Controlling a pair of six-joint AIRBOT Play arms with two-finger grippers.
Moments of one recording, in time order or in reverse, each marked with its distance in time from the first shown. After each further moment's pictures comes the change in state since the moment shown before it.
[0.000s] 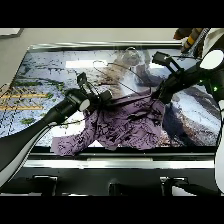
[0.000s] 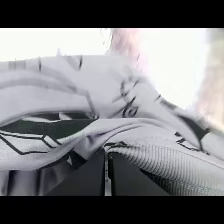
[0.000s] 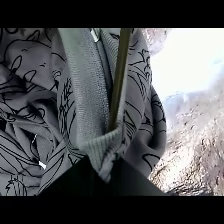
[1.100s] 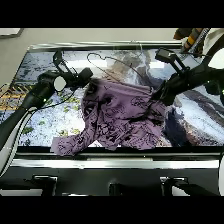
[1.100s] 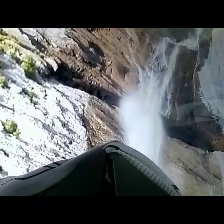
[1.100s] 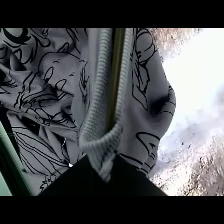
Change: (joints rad) left arm 0.276 0.005 0.116 -0.161 0.085 0.267; right arm 0.002 0.074 0.000 0.029 0.079 0.082
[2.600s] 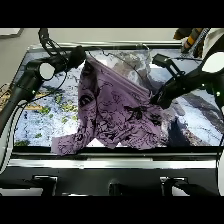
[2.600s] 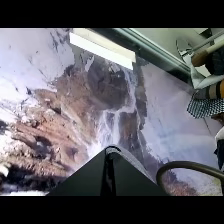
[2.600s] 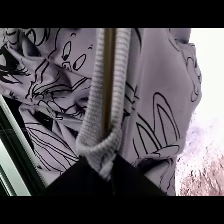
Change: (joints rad) left arm 0.066 0.000 0.156 -0.083 0.133 0.204; right arm 0.034 -0.007 -0.058 -0.034 0.007 0.059
